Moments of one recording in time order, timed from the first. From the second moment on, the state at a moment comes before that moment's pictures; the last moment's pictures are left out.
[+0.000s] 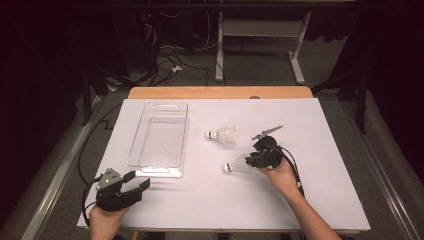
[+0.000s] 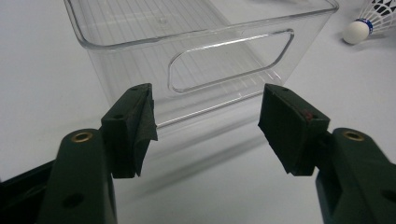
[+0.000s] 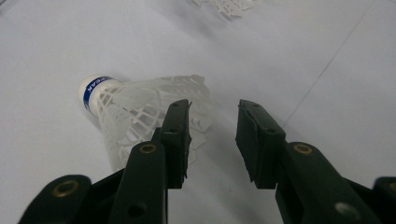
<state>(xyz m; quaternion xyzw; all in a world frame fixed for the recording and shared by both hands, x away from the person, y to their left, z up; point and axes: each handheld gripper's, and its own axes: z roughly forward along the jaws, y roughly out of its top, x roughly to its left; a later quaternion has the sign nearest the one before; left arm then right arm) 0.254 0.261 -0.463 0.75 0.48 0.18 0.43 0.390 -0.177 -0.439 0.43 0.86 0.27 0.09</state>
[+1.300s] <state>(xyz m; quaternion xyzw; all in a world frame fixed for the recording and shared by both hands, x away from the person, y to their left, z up) 0.256 0.262 -0.463 0.75 0.48 0.17 0.42 0.341 -0.184 -0.423 0.40 0.86 0.32 0.08</state>
